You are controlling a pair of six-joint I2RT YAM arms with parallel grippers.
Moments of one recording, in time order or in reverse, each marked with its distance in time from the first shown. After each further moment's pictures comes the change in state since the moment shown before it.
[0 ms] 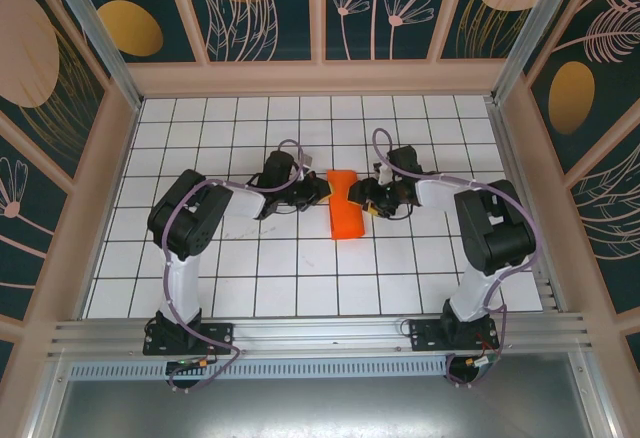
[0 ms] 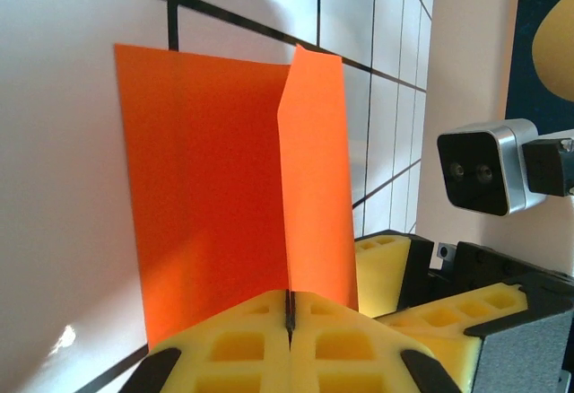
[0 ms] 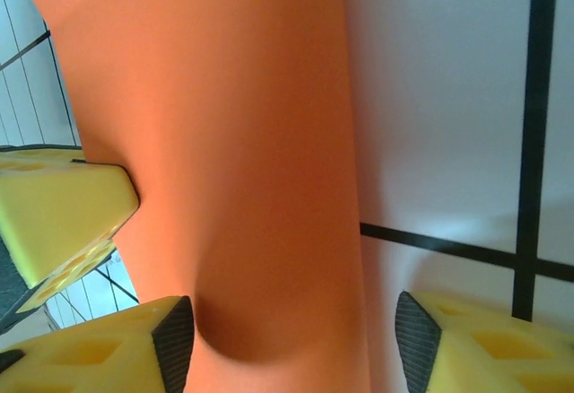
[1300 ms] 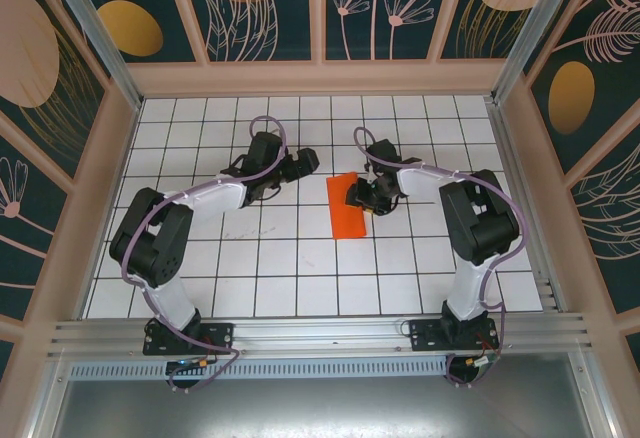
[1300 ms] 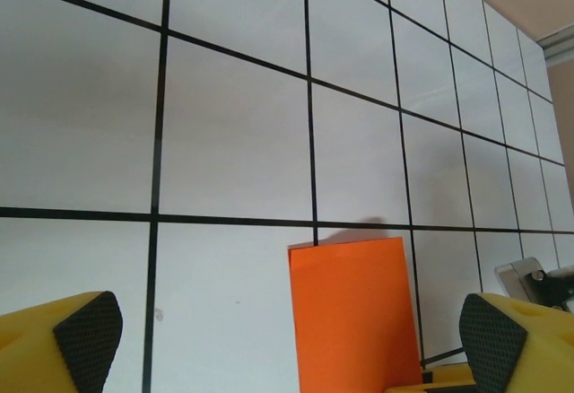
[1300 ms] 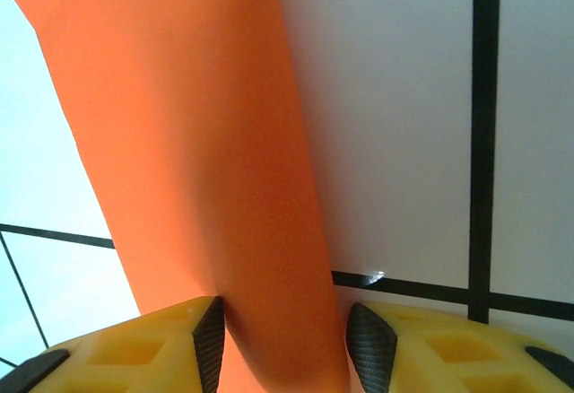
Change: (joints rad) left arm 0.037 -0.277 0.039 -0.394 -0.510 0.288; right arm 0.098 0.115 0.178 -0.246 0.278 -0.019
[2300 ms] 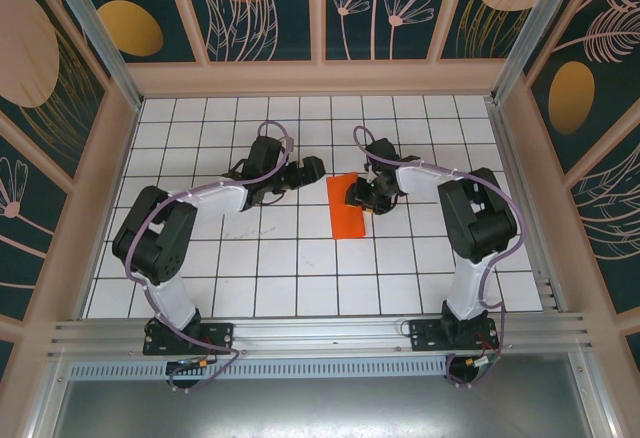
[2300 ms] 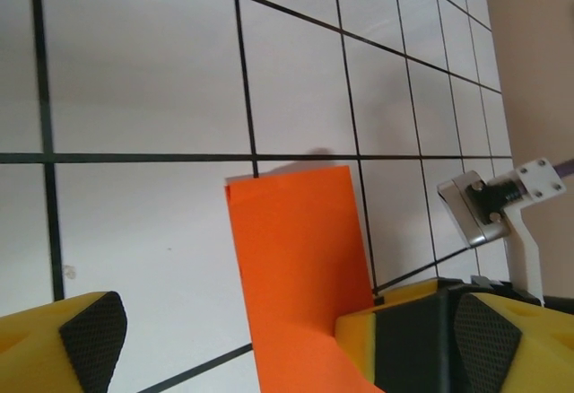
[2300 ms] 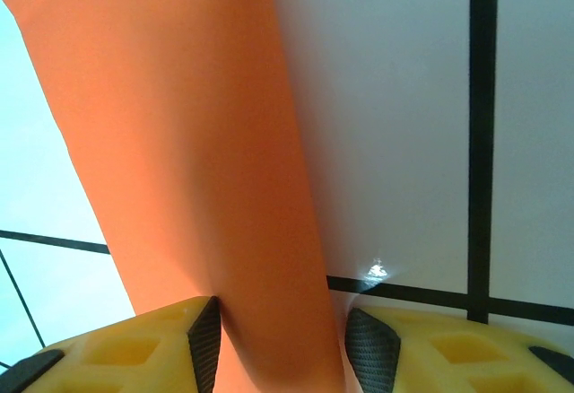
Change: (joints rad) left arm 0.000 0.026 -0.034 0.074 0.219 0.000; right arm -0.004 0.024 0.020 -0.027 -0.002 0.007
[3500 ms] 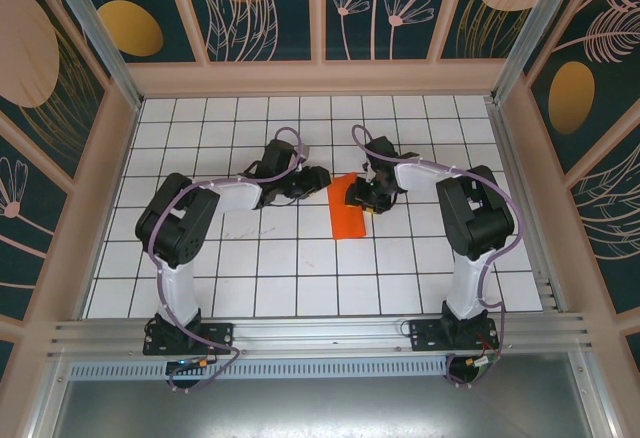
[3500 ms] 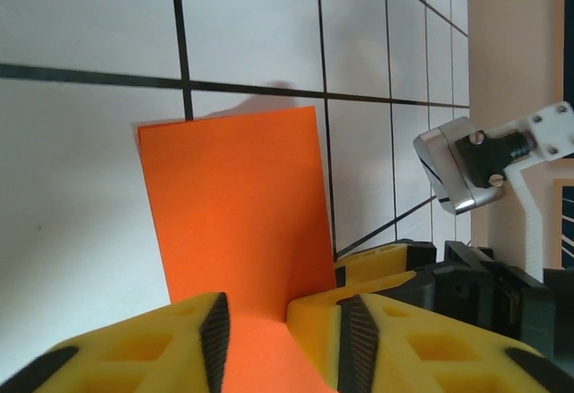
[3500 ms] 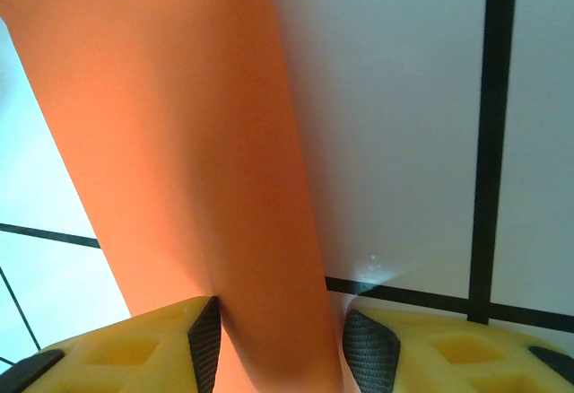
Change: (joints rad) left arm -0.033 0.165 0.066 0.074 0.174 -0.122; right arm -0.004 0.028 0.040 -0.054 -0.008 -0.041
